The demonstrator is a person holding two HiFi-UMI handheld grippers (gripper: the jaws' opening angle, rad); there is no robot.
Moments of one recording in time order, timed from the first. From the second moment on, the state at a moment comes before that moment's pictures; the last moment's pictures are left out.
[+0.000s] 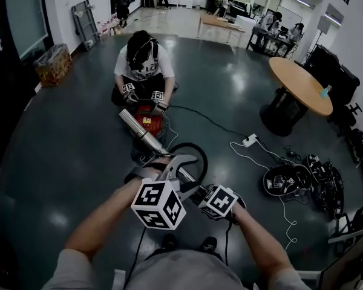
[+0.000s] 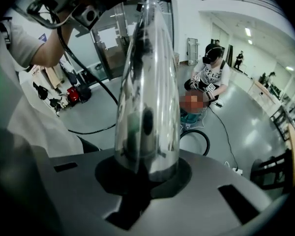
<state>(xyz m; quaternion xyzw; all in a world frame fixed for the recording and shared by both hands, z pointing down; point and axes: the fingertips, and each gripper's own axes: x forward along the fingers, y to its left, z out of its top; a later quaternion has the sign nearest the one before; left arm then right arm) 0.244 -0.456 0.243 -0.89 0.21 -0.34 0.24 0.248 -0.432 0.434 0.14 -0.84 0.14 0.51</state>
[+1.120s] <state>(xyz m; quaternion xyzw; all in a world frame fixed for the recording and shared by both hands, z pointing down) 0.293 -0.380 0.396 -0.82 0.05 -0.57 0.07 0.310 -0.384 0.453 -0.12 -0.75 -0.09 0.64</state>
